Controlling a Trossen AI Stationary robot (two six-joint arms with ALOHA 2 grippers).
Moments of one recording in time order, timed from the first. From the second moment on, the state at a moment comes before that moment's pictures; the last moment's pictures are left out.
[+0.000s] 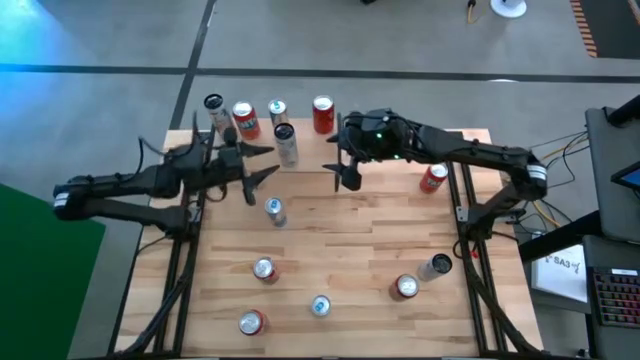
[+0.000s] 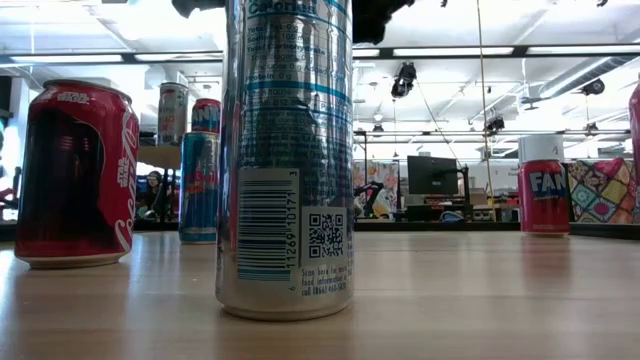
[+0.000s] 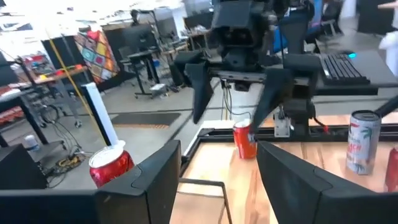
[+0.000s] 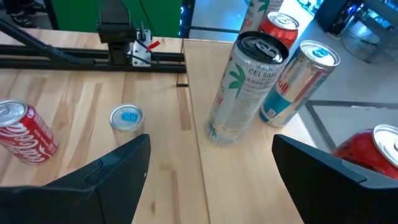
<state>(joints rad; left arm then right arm) 0.15 0.87 0.85 -0.01 -0.20 0.20 -0.25 1.53 1.51 -0.44 -0.06 -0.20</state>
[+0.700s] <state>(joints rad) 0.56 1.11 1.16 -0.32 0.29 0.33 -0.30 1.48 1.42 -0.42 -0.05 -0.39</state>
